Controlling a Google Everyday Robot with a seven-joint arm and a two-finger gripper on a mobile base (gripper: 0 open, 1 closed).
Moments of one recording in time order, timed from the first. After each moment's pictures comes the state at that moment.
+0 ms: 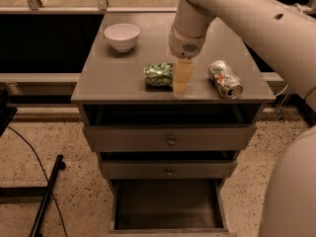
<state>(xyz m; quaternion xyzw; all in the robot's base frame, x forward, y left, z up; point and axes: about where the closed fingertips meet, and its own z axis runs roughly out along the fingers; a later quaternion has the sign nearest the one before) 0.639 -0.053 0.868 -0.73 0.67 0.00 0.13</state>
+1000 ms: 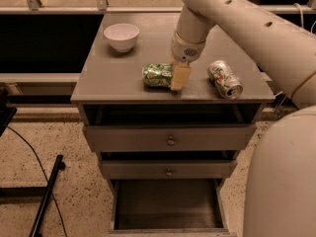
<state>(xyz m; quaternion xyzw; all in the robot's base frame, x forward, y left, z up) 0.663 -0.056 0.837 -0.73 0.67 0.02 0.13</state>
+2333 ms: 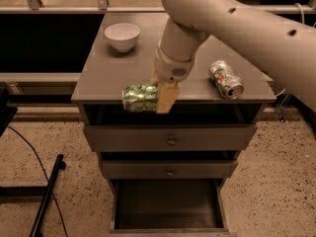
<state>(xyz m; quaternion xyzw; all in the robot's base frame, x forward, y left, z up) 0.566 -0.008 0.849 -0.78 0.62 0.04 0.14</state>
